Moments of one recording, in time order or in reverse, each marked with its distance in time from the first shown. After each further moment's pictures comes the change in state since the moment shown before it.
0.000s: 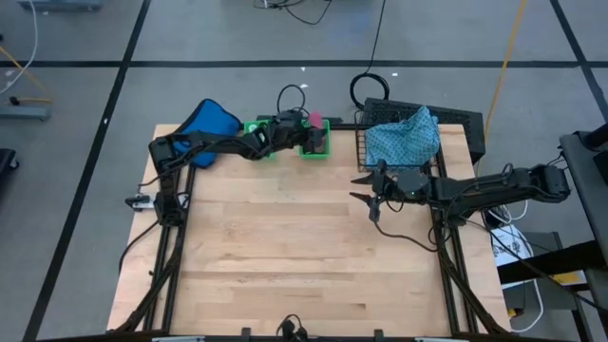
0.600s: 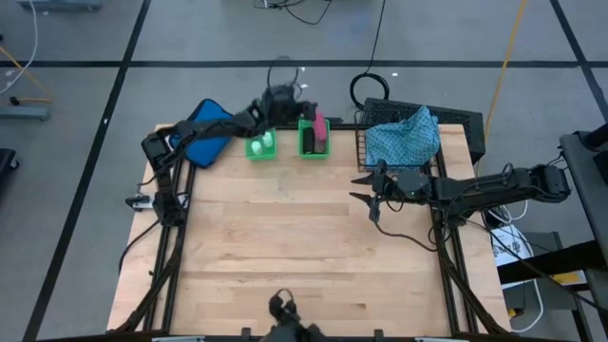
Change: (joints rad) left arm 0.120 -0.032 0.179 -0.258 -0.063 0.124; right arm 0.000 0.000 0.000 0.001 0.000 0.019
